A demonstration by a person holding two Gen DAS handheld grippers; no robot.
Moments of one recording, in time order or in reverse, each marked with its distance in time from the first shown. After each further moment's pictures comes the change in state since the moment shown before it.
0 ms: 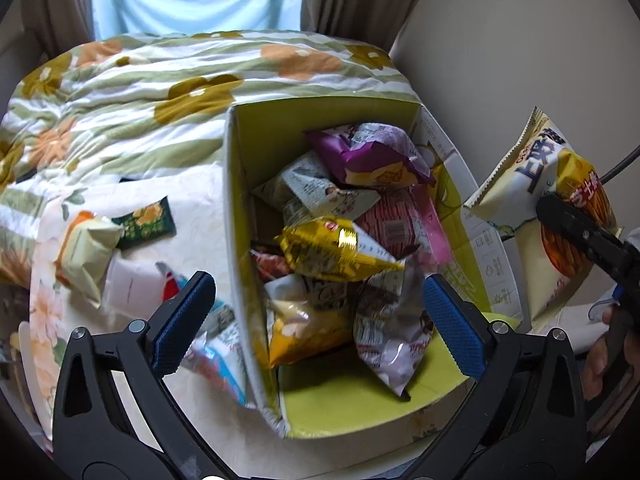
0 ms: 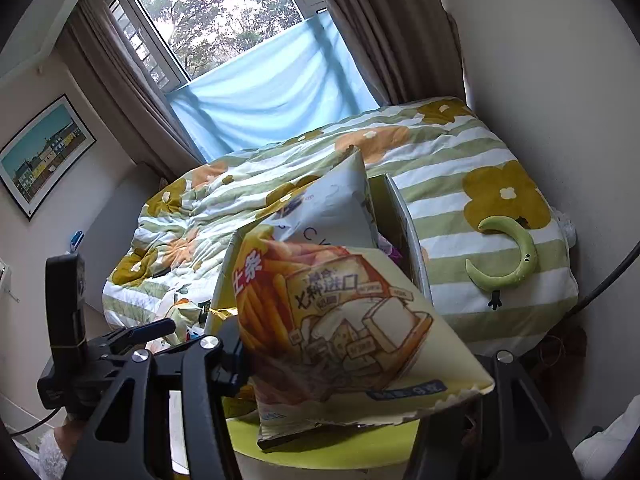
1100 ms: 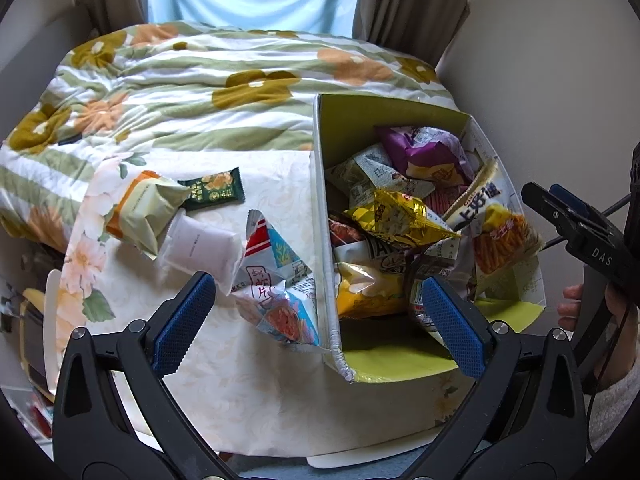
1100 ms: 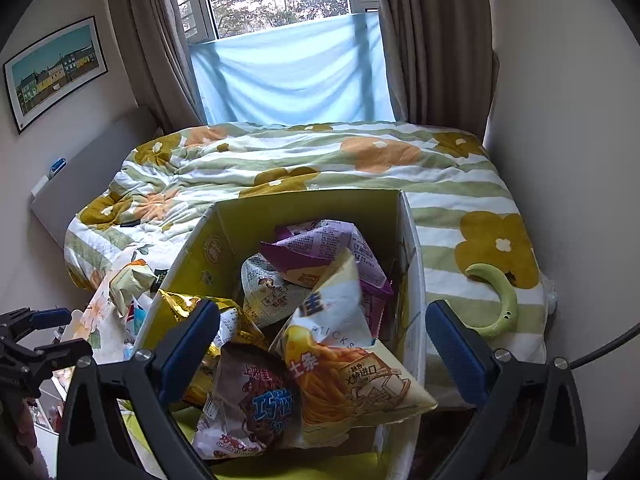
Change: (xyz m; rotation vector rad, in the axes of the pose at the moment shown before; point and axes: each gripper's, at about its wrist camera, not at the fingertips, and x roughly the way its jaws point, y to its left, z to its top) left arm -0.041 0.040 -0.031 -0.106 -0.031 0.116; right arm 0.044 0.011 0.001 -0.259 0.005 -0.103
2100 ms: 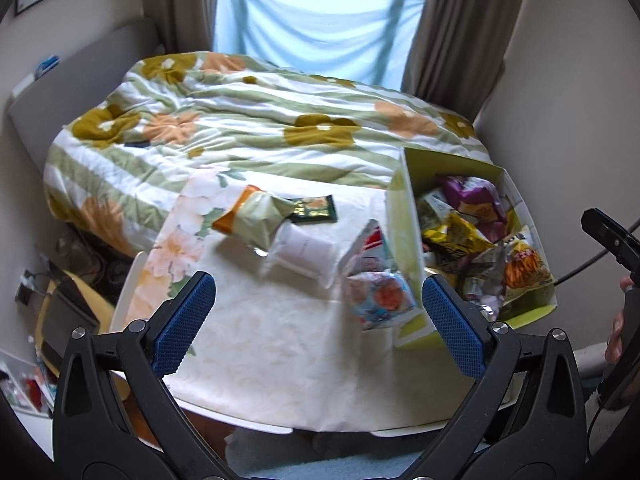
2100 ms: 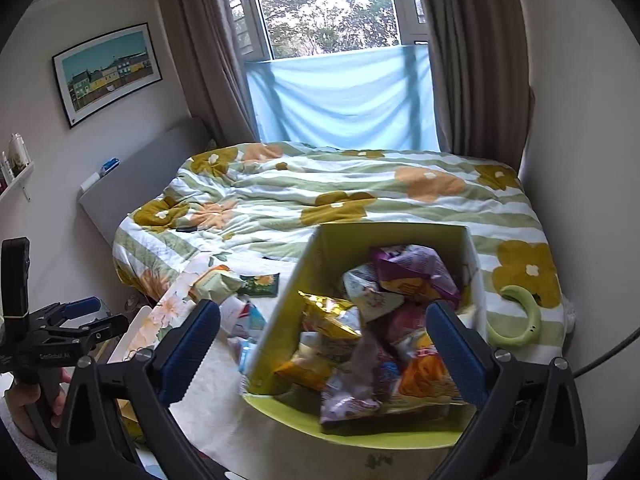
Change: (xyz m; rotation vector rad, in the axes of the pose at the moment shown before) left arm -0.104 0.097 -0.046 -0.122 -0.177 0.114; right arm -0.083 0.103 -0.001 -0.080 -0.073 0.137
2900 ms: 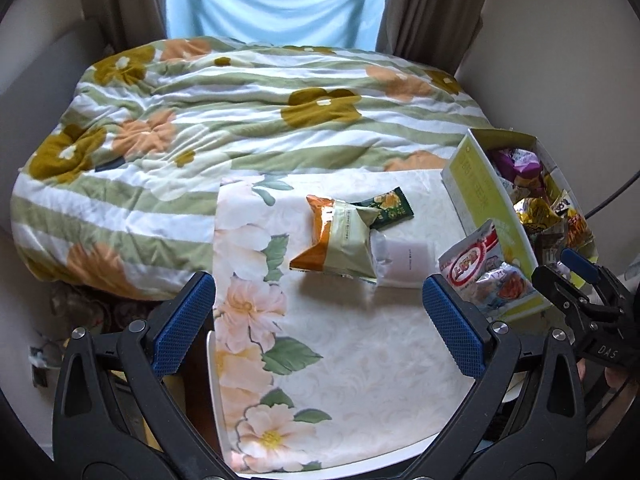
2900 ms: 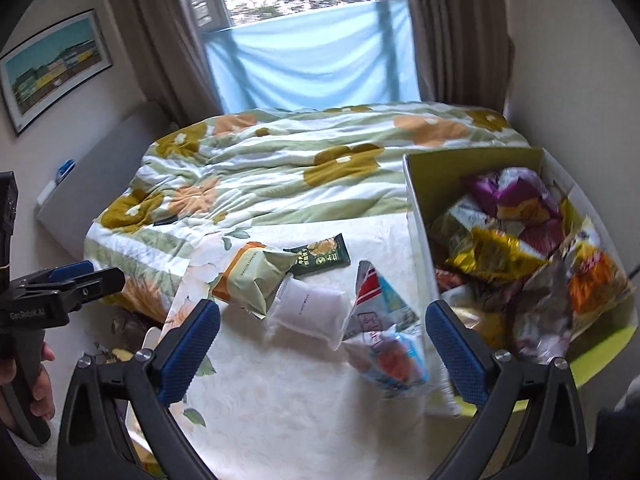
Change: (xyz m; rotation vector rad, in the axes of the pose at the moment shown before) left arm 0.099 0.156 0.082 0.224 0.152 -0.138; right arm 0.137 0.156 -0.039 0.235 0.100 -0.199
